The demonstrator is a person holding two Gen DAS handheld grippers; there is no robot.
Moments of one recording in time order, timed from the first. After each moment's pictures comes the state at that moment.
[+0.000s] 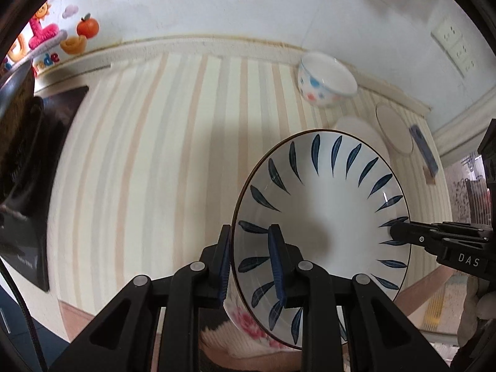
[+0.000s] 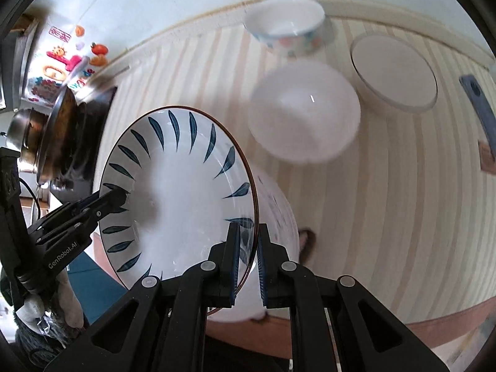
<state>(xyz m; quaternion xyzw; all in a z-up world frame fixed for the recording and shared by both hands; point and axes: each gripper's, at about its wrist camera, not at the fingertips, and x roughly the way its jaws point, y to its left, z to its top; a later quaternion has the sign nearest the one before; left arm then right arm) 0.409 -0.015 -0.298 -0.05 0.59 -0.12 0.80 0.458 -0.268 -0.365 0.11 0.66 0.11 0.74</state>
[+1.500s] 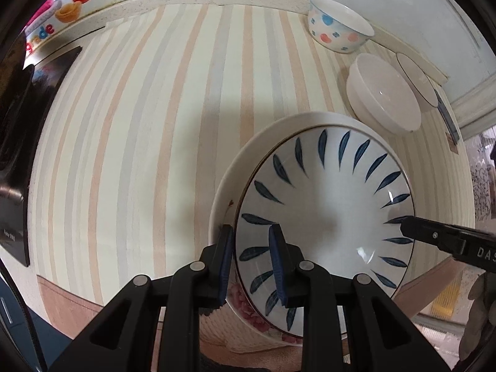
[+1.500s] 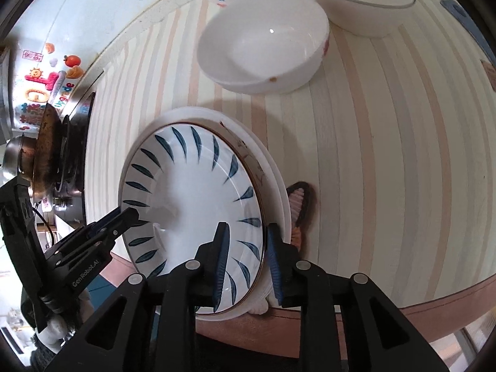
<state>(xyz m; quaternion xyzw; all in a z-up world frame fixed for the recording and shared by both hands) 0.383 -0.029 -0.358 -0.03 0.63 -0.10 0.77 0.432 -0.282 -0.427 0.18 0.67 0.08 0.72</state>
